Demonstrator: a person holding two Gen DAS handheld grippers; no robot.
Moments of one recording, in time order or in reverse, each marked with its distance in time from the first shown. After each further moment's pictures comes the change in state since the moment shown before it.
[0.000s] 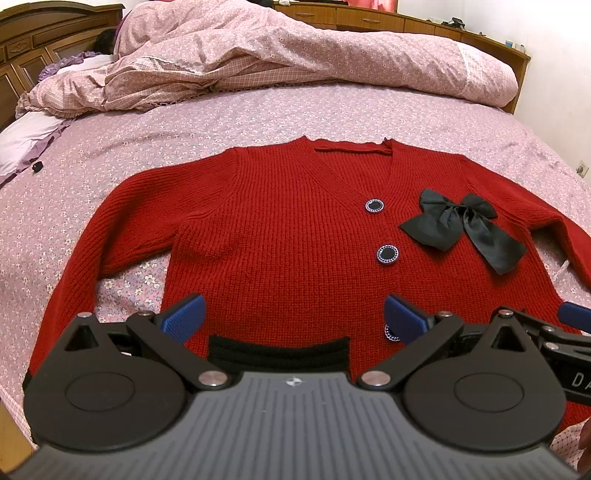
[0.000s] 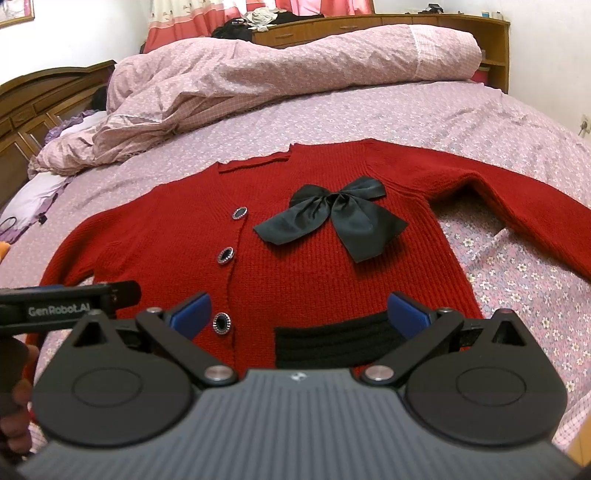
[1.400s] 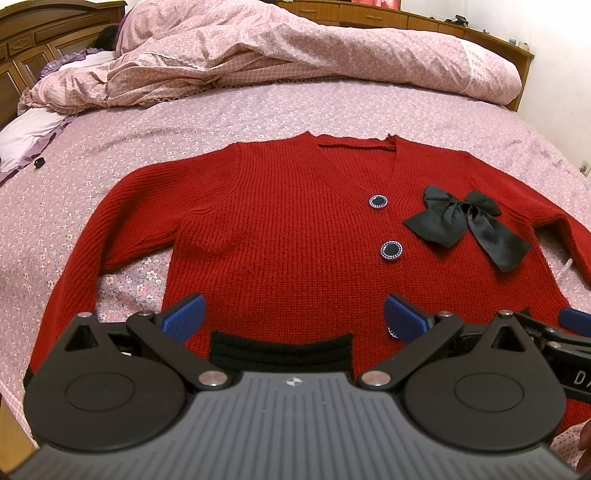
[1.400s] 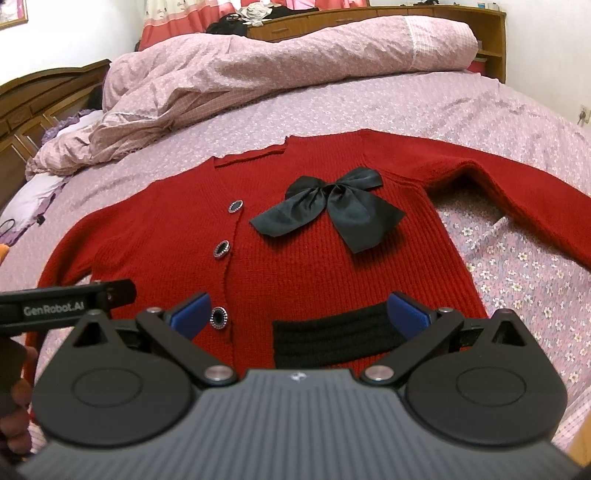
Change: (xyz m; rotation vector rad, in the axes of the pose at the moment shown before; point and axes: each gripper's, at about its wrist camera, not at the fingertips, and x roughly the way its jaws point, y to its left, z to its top) left arm 0.000 0.005 -0.004 0.000 0.008 0.003; right arm 0.003 -0.004 -0.003 0.027 0.022 0.002
